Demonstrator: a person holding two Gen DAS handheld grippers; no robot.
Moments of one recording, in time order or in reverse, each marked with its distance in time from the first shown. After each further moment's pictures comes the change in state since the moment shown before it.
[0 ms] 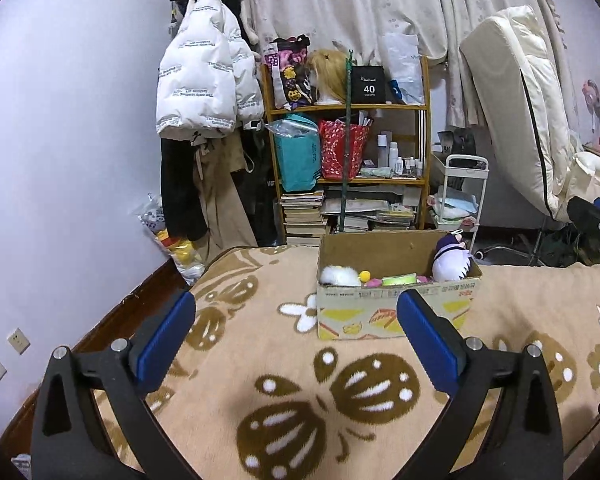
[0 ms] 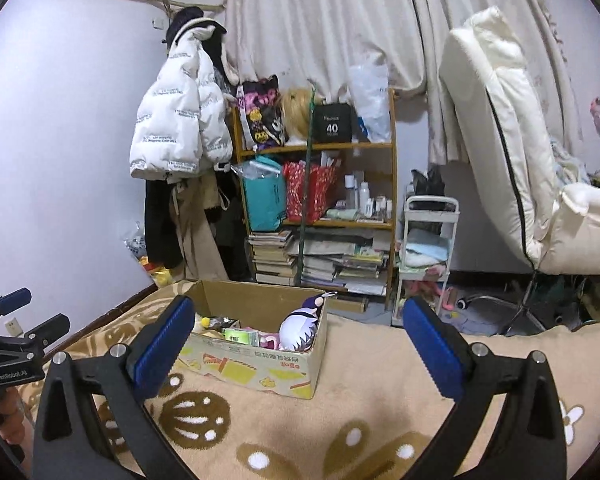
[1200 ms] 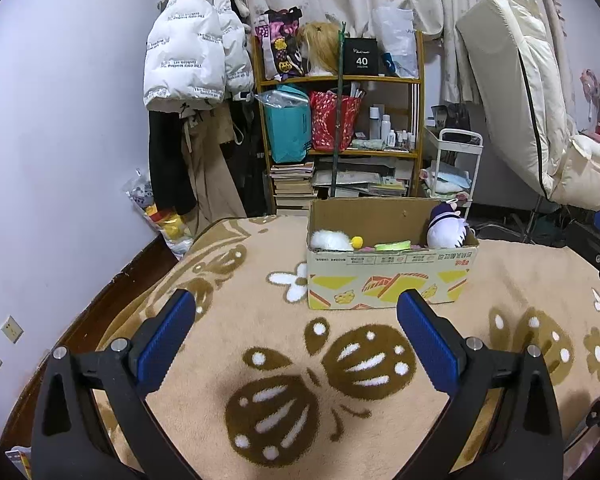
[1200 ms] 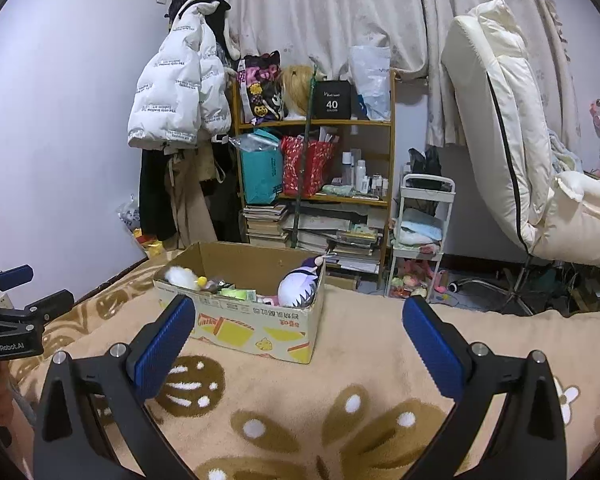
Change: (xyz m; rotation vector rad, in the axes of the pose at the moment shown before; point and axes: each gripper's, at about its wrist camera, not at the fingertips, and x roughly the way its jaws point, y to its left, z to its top) left arm 0.022 -0.003 -0.015 0.004 0.106 -0.040; right arm 0.005 0.014 -0.035 -0.033 0.080 -0.033
